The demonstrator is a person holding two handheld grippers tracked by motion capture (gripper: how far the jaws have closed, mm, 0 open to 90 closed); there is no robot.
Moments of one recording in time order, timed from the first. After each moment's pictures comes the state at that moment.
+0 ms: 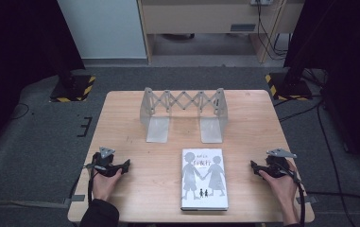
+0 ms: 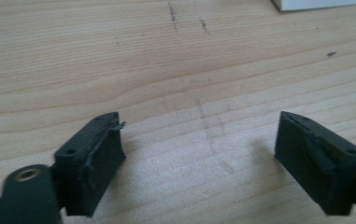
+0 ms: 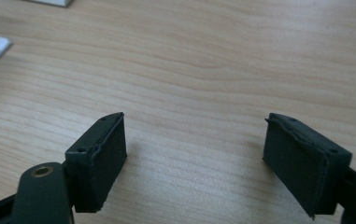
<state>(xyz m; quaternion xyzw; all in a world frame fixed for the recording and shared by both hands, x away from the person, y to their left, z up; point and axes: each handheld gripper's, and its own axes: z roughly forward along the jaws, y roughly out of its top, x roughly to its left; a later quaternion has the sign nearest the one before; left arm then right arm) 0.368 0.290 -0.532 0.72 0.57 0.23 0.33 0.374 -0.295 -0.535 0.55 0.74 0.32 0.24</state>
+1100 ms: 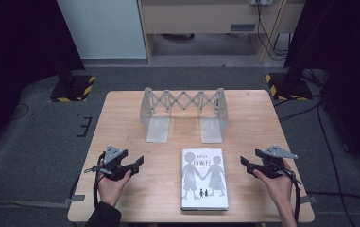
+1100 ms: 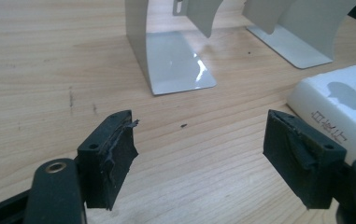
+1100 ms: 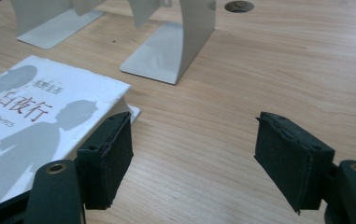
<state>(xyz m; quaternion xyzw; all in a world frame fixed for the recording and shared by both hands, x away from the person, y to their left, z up) 0.341 0.242 -0.487 0.71 0.49 0.22 0.45 0.357 -0.261 -0.492 0.48 0.73 0.44 0.22</state>
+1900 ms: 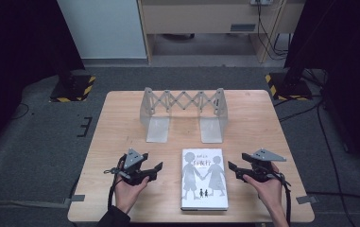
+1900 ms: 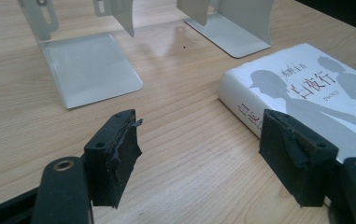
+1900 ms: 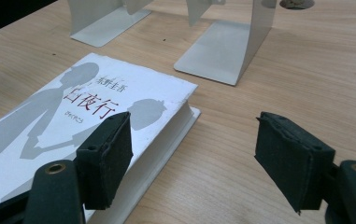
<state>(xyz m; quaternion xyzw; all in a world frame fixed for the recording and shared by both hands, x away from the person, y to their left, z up) 0.334 0.187 -0.488 0.75 0.43 0.19 0.46 0.348 -0.229 -0.495 0.45 0.74 0.47 0.17</state>
